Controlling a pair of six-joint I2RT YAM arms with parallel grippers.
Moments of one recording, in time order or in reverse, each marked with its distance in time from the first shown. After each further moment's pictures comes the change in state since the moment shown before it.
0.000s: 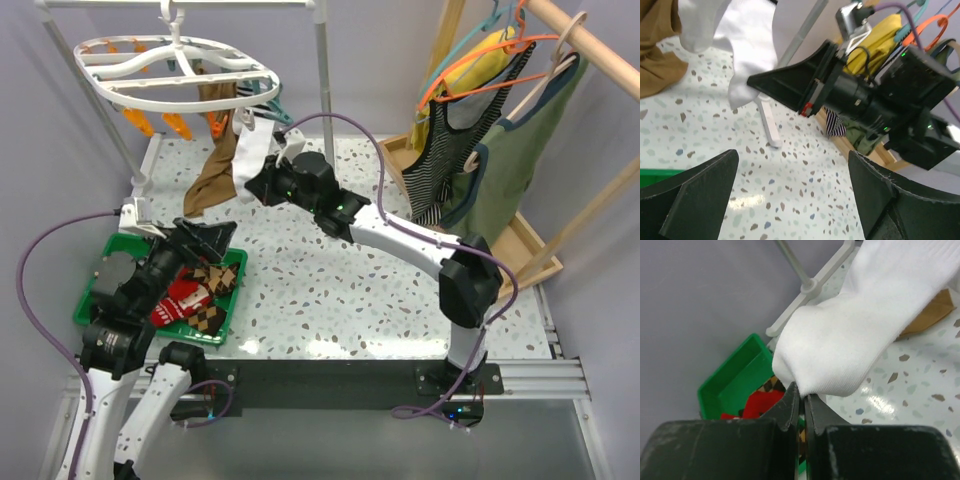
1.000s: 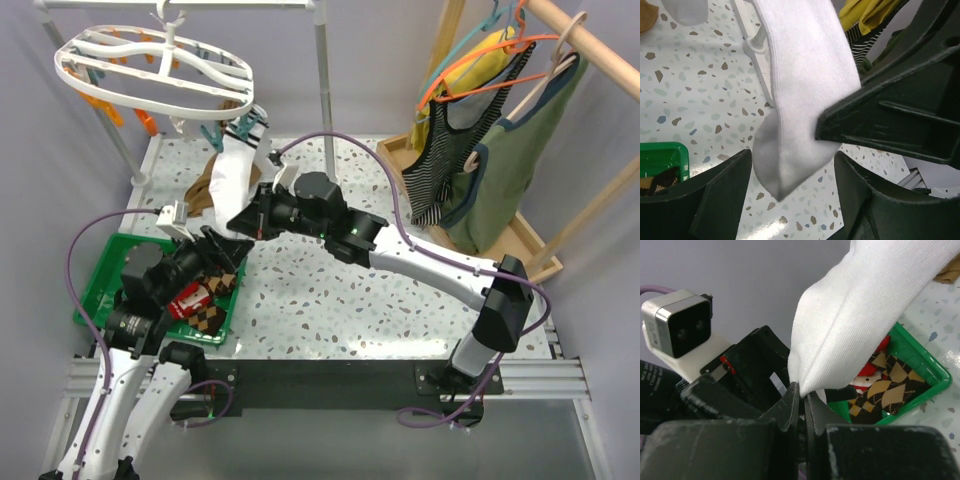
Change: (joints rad) left arm 0.000 0.034 -0.175 0.023 0.175 0.038; right arm 0.150 -0.232 -0.103 -0.150 -0.149 0.286
